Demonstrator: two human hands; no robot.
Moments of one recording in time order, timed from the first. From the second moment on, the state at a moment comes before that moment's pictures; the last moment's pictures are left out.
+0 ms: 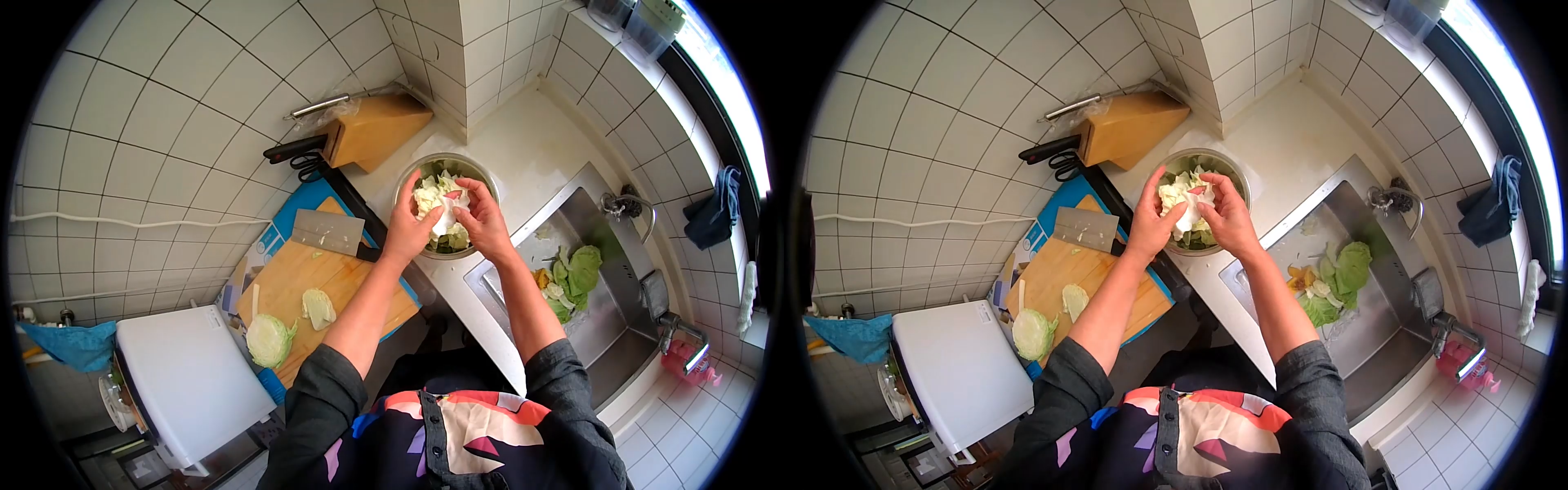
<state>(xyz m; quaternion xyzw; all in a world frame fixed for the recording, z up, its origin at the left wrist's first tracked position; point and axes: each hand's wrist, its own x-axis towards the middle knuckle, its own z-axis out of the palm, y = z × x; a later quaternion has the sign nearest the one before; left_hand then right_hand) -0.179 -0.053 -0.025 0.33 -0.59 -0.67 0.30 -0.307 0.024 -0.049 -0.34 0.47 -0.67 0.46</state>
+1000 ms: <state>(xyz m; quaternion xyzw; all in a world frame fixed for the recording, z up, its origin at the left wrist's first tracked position) -0.168 -0.035 -0.022 0.43 -0.56 -0.65 0.28 -0.296 0.021 -0.033 -0.24 0.57 -0.63 0.47</state>
